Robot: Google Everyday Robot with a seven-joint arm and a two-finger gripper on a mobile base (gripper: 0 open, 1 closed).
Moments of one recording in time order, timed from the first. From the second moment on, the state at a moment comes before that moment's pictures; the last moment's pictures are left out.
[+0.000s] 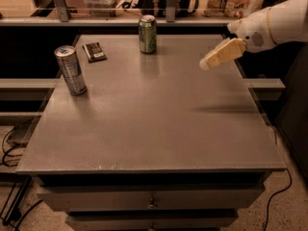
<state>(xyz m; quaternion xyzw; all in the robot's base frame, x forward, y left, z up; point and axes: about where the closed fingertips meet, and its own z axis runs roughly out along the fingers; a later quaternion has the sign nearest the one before) 0.651 -0.164 0.949 -0.45 0.76 0.17 0.43</state>
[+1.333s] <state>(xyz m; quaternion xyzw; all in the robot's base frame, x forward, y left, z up) 0.793 -0.063 0.894 -0.42 0.77 0.17 0.44</state>
